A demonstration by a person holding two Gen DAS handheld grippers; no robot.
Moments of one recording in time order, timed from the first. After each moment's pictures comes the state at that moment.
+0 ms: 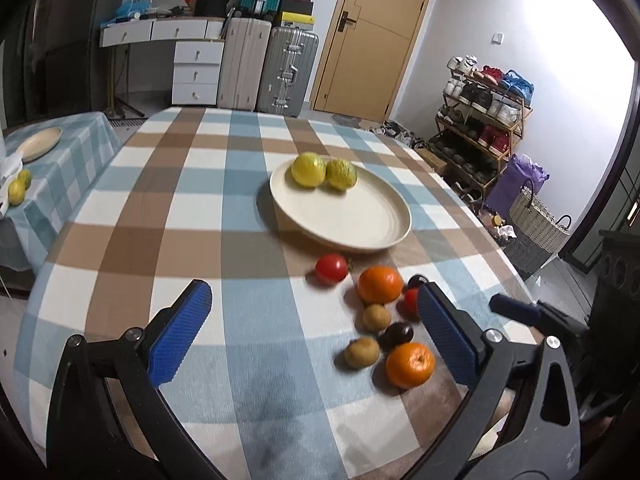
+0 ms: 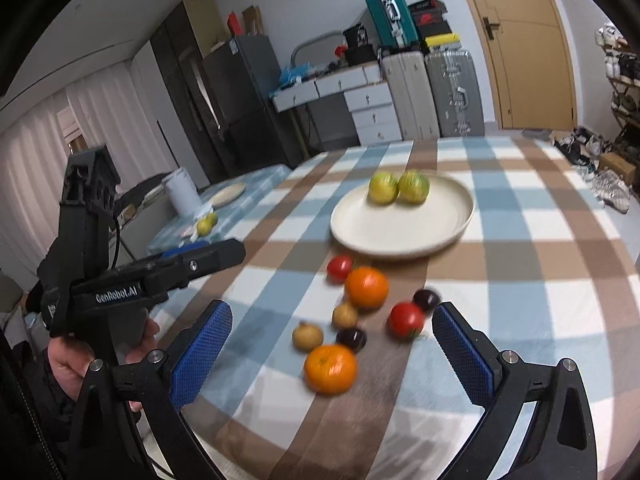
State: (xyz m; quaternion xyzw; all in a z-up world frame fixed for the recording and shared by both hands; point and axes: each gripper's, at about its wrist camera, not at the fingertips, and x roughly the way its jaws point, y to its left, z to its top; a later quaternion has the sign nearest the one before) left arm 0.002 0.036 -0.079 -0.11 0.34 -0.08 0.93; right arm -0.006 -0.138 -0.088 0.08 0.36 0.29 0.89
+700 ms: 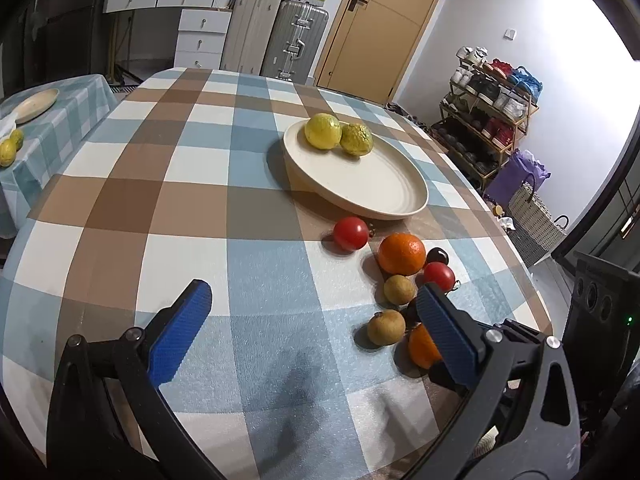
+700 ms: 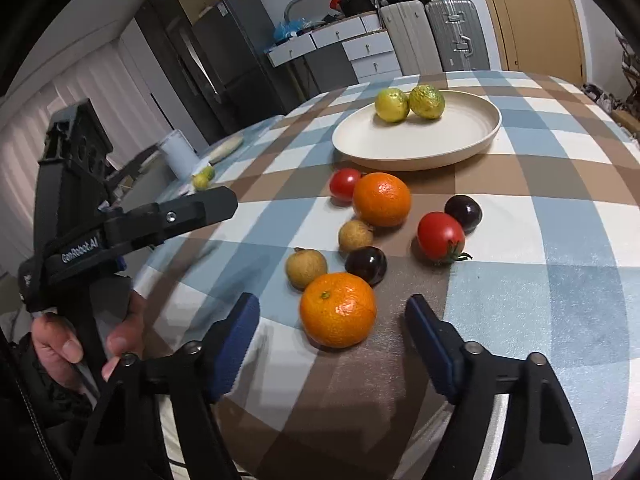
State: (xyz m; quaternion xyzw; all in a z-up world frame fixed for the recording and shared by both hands) left arm 0.019 0.050 -0.119 -0.14 0.38 -0.09 0.91; right arm 0.003 -0.115 -0.143 0.08 0.42 0.29 0.85
